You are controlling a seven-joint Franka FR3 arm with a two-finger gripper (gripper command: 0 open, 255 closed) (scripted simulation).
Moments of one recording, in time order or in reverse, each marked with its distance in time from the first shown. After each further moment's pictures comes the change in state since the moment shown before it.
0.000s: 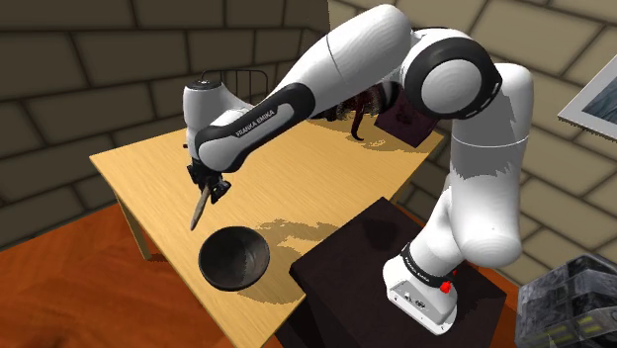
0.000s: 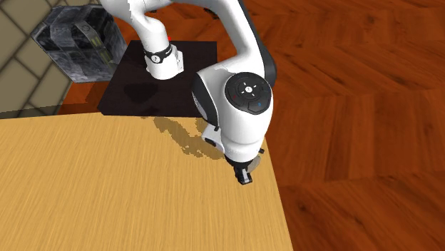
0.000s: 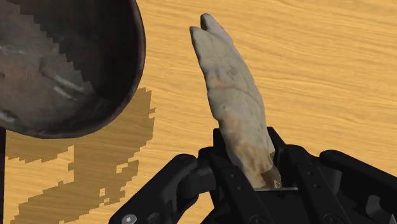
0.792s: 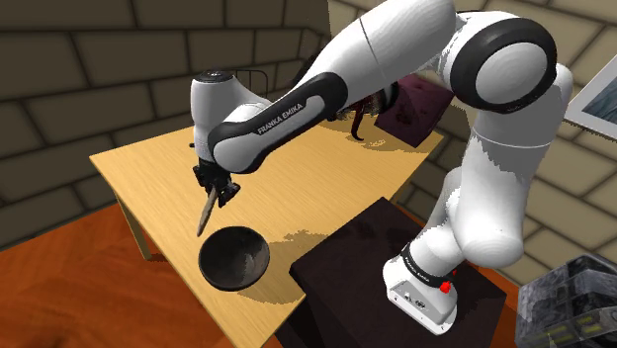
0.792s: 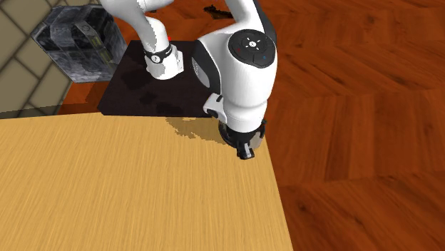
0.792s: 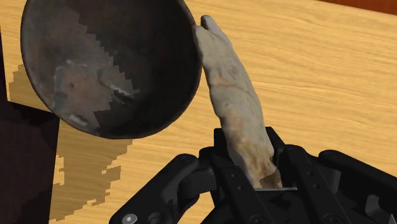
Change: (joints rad) arm 0.033 -0.167 0.018 -0.157 0.002 -0.010 0.051
